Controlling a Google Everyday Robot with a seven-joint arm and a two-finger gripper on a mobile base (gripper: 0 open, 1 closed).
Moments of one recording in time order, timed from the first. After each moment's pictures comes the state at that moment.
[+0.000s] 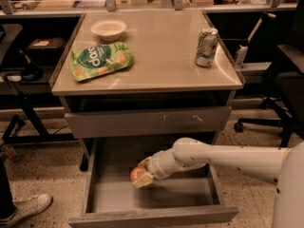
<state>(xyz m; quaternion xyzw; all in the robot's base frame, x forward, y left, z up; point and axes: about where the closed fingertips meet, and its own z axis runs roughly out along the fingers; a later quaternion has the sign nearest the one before) 0.517 0.045 0.454 -0.52 0.76 0.29 0.26</state>
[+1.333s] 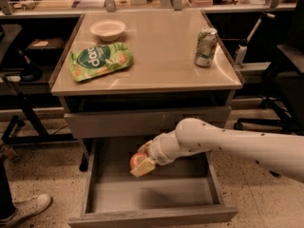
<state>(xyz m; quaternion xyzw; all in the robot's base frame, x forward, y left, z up) 0.518 0.037 0.565 -0.54 0.75 0.25 0.28</state>
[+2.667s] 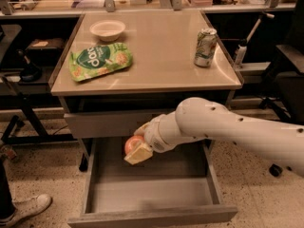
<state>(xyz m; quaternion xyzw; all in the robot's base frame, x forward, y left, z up) 0.500 0.042 0.690 -0.56 0.74 0.19 0.32</state>
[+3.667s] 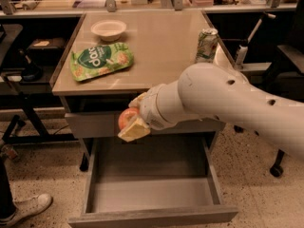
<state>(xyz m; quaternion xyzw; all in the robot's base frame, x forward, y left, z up) 0.501 0.044 0.813 -0.58 0.71 0.13 0.38</state>
